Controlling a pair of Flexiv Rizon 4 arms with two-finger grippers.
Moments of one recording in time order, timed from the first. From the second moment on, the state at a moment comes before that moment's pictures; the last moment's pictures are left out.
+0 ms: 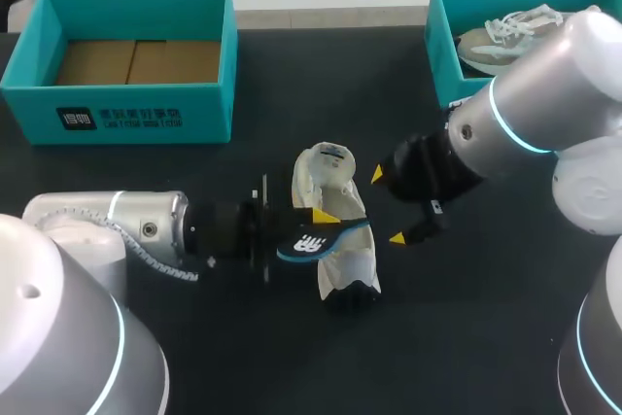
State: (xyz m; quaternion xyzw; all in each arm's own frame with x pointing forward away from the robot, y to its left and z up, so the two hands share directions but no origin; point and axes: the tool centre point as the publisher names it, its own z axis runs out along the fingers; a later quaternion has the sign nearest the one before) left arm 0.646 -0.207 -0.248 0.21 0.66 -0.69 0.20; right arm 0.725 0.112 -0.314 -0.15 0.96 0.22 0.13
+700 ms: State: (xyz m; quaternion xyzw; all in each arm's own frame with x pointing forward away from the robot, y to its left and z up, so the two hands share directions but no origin) left arm 0.658 -0.222 -0.277 0.21 0.68 -0.68 0.19; right arm 0.725 0.112 -0.314 -0.15 0.96 0.22 0.13
